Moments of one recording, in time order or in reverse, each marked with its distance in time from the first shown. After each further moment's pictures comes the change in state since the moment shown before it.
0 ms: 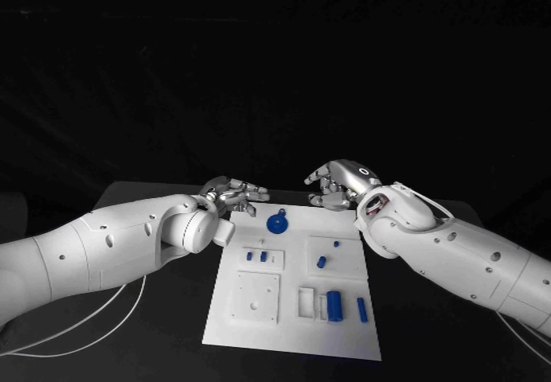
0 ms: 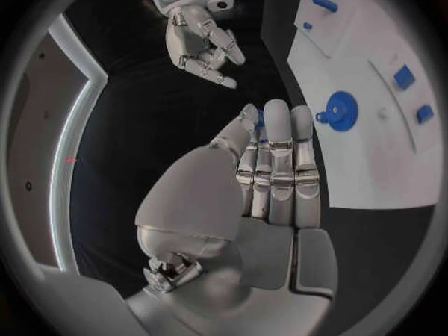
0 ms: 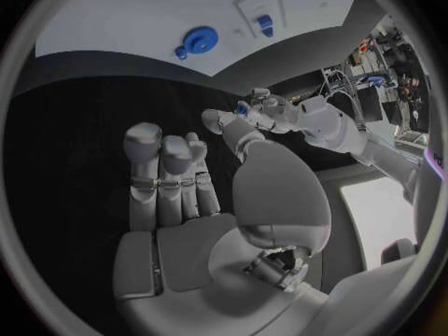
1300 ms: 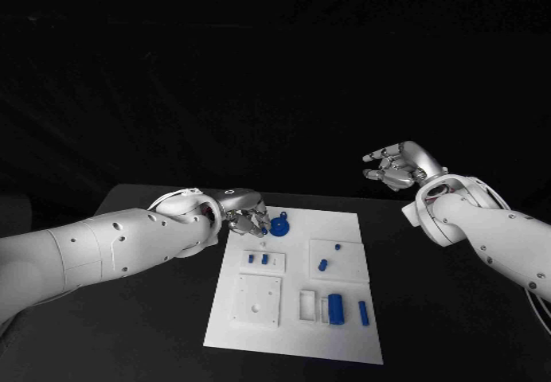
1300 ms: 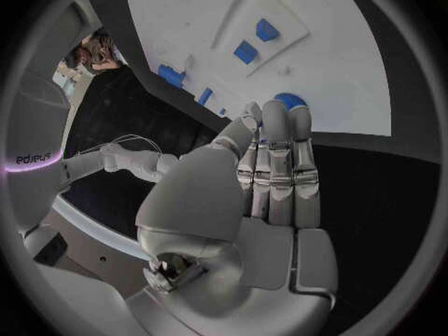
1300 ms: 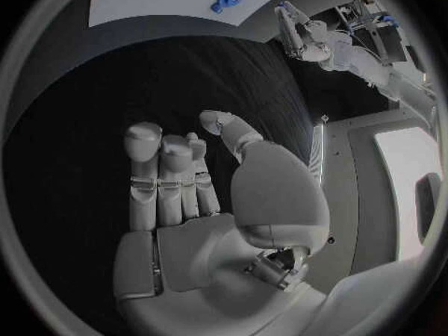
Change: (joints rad) left arm 0.044 0.039 -0.099 -0.088 -1.223 0.124 0.121; left_hand 0.018 -0.004 -0.007 -0.034 0.017 0.001 -0.002 0.000 -0.002 0.005 0.002 0.001 0.001 0.009 -0.005 0.000 0.007 0.014 0.000 -0.007 0.012 0.018; right arm -0.004 -0.140 0.097 -0.091 0.441 -0.068 0.138; right_hand 0.005 0.013 -0.026 -0.015 0.040 0.000 0.000 0.000 0.000 -0.012 0.002 -0.008 -0.028 -0.003 0.003 -0.013 -0.014 -0.001 0.000 0.000 -0.030 0.000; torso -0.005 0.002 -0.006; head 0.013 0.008
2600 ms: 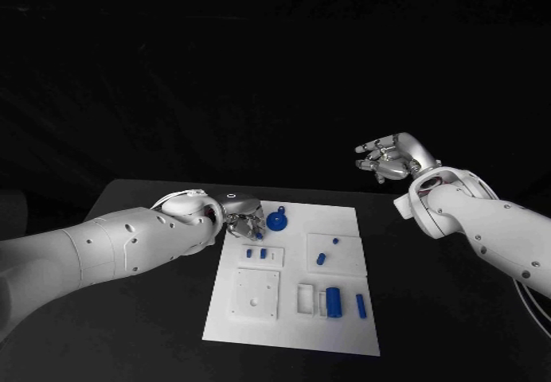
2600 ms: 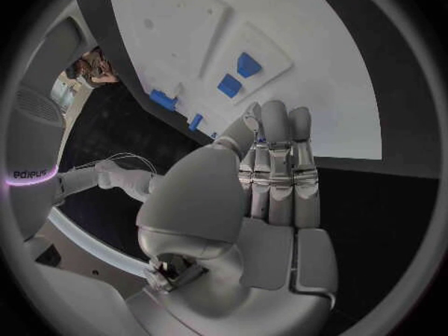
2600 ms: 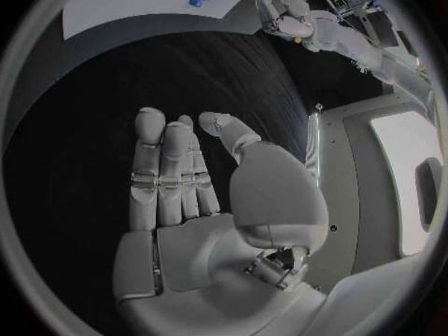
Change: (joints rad) left arm -0.037 0.064 -0.004 -0.107 -0.076 0.067 -0.006; left_hand 0.004 -0.004 -0.011 0.009 -0.012 0.002 0.002 -0.006 -0.001 0.016 -0.016 0.000 0.002 0.000 0.000 0.000 0.003 -0.006 0.000 0.000 0.000 0.000; right arm 0.000 0.008 0.000 0.016 0.089 -0.001 0.040; right_hand 0.006 0.015 -0.008 0.015 -0.018 -0.013 0.006 0.000 0.000 0.051 0.007 -0.523 -0.683 -0.058 0.008 -0.138 -0.200 0.014 0.000 0.007 -0.349 0.001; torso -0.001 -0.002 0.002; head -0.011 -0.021
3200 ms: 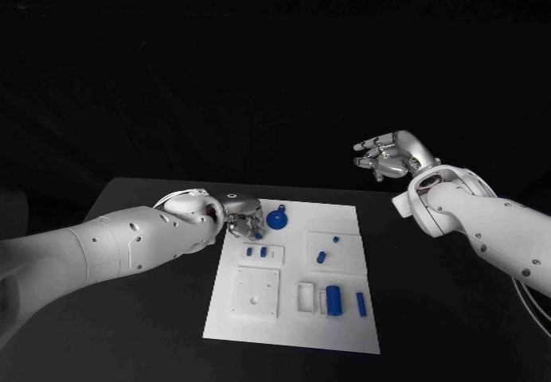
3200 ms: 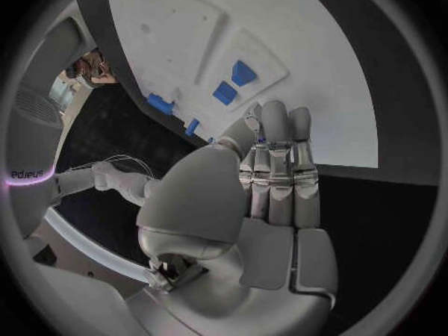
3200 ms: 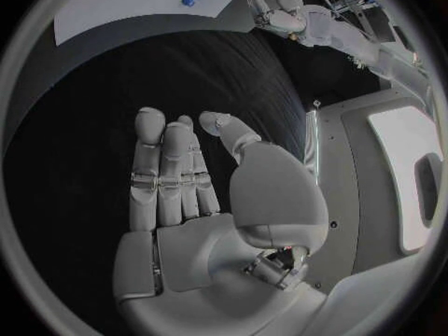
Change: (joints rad) left arm -0.009 0.018 0.000 -0.033 -0.003 0.025 -0.005; left_hand 0.003 -0.003 0.000 0.000 0.000 0.000 0.000 0.000 0.000 0.000 0.000 0.000 -0.001 -0.004 0.004 0.000 0.000 0.000 -0.004 0.004 0.000 0.000; right arm 0.000 0.002 0.000 0.008 0.022 0.003 0.010; right_hand 0.000 0.000 -0.009 -0.001 0.000 0.002 -0.002 0.000 0.000 0.000 0.000 -0.002 -0.037 0.000 0.000 0.009 -0.004 0.000 0.000 0.000 0.000 0.000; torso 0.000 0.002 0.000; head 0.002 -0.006
